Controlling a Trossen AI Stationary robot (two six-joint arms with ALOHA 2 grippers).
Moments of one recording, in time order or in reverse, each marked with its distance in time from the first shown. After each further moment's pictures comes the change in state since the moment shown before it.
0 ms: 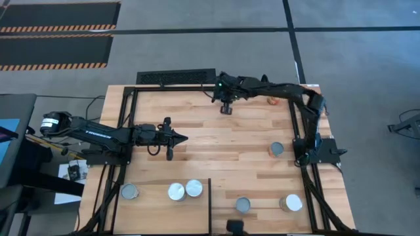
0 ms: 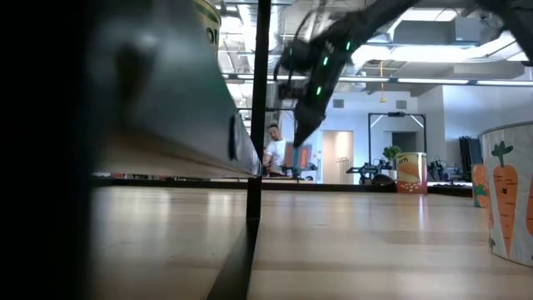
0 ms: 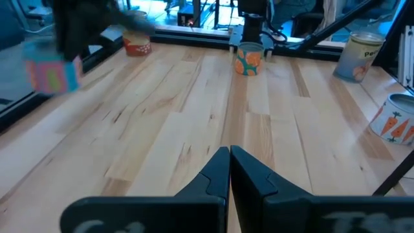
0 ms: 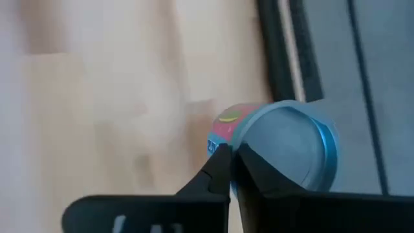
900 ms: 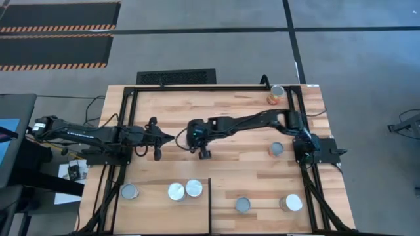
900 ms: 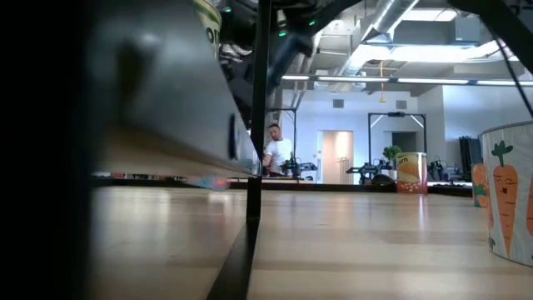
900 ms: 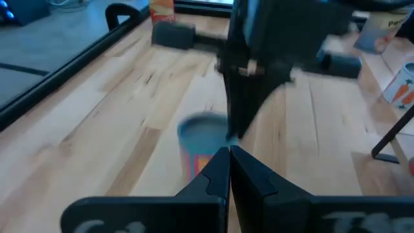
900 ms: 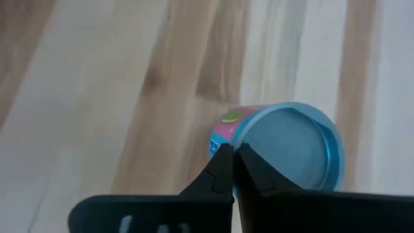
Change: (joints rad) left arm -0.078 -0.403 0.000 -0.533 -0.147 -0.063; right arm 0.432 0.288 0.240 0.121 -0.176 0.095
